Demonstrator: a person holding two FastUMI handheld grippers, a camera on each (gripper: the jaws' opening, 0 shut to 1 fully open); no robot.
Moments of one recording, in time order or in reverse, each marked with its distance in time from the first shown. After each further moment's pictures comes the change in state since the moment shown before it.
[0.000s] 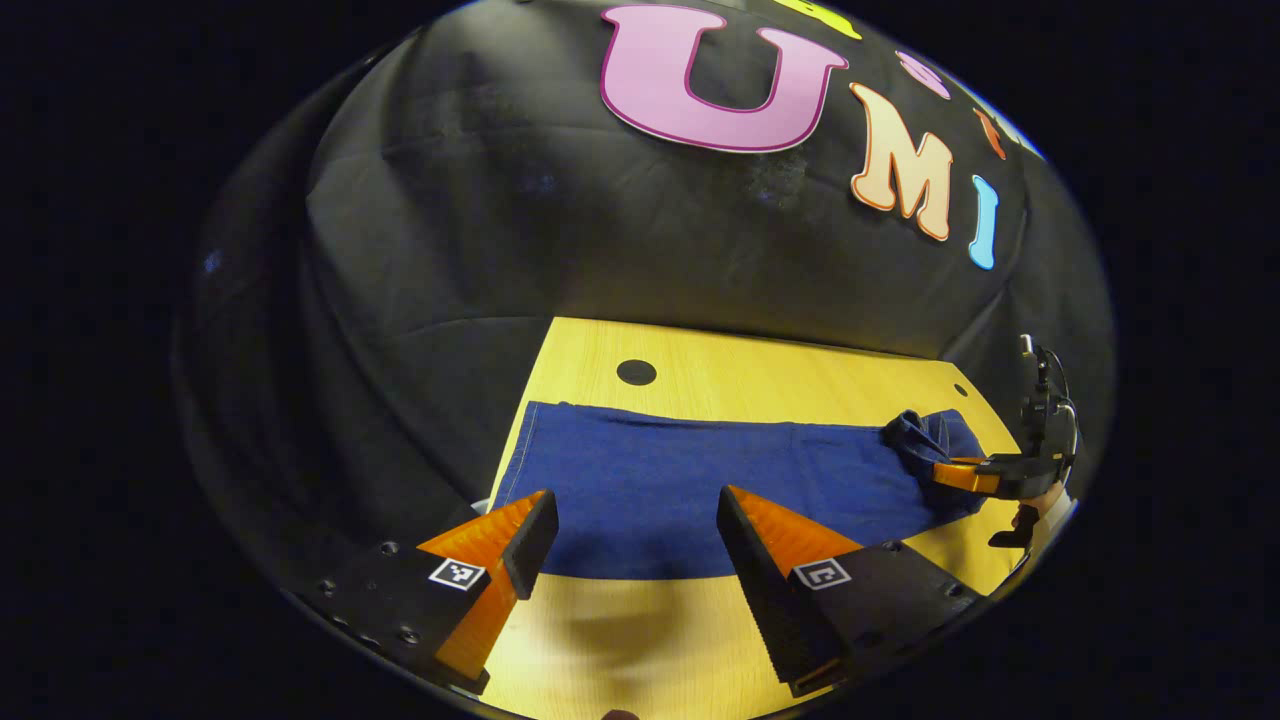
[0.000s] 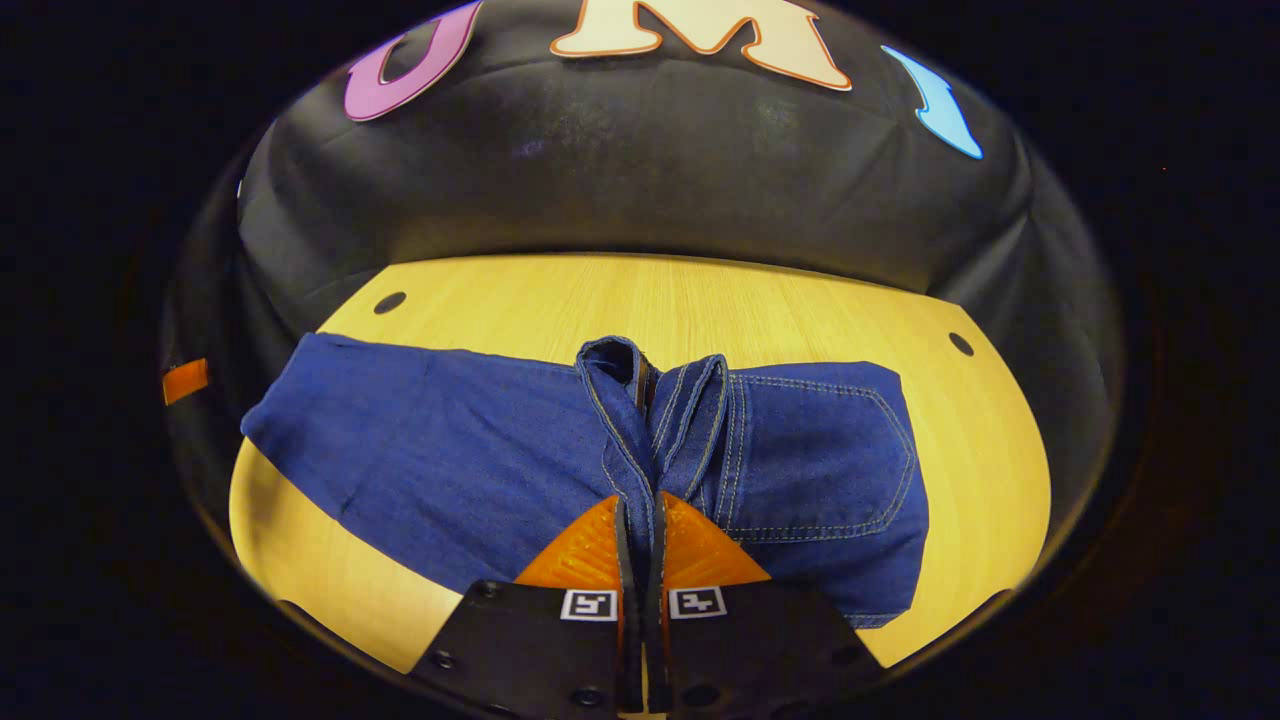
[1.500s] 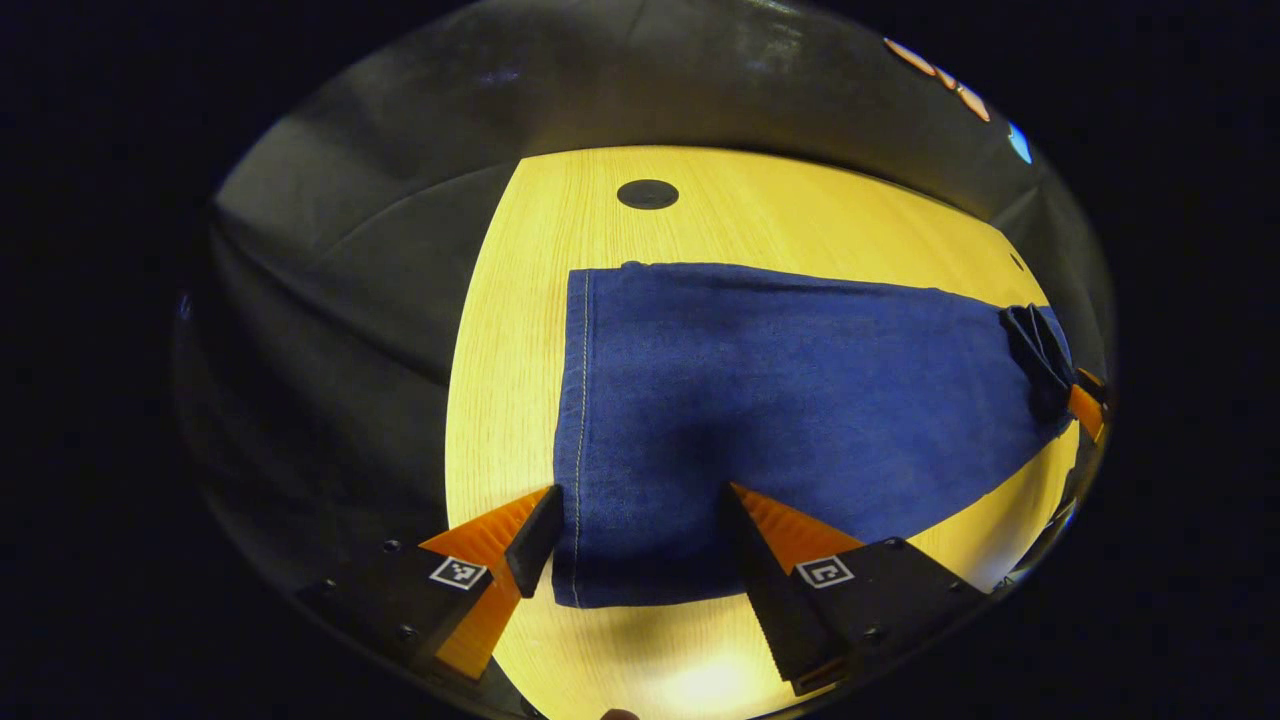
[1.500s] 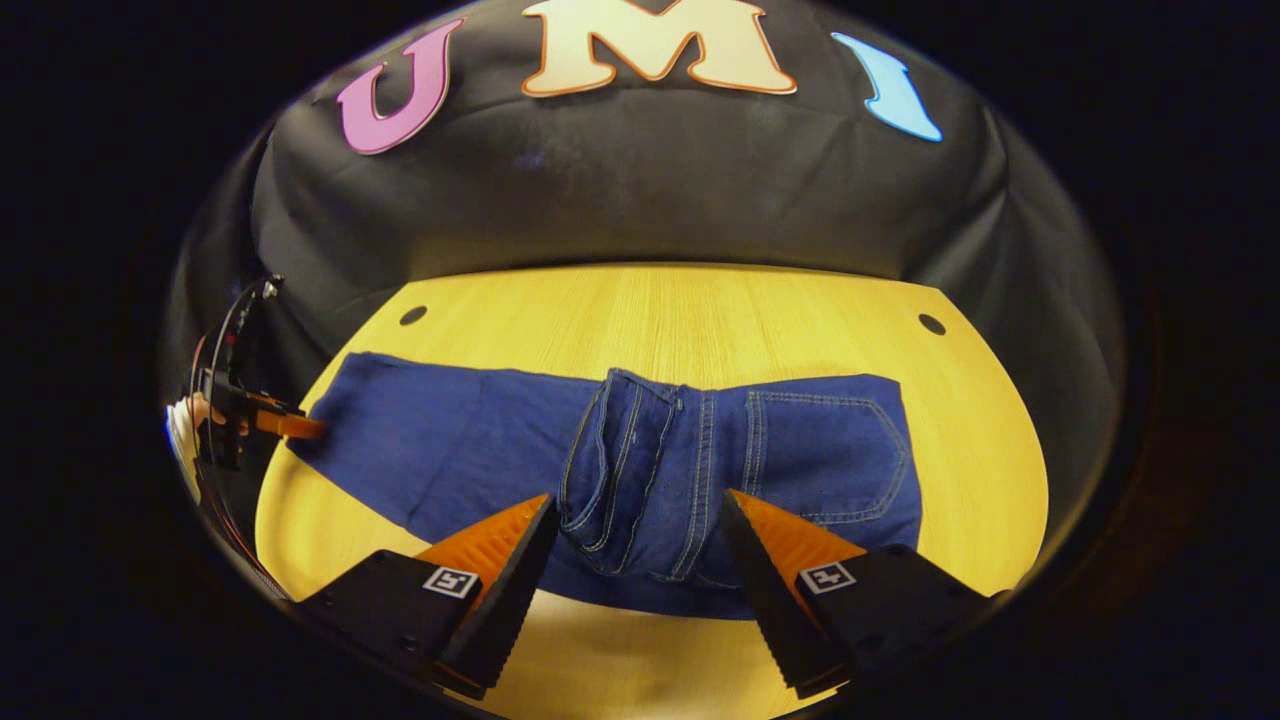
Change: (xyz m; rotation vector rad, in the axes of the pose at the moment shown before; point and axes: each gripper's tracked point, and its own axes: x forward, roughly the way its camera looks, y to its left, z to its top) left arm 0.010 0.010 -0.069 0.131 0.520 0.056; right arm -0.048 0.018 0.027 0.097 -0.036 0.069
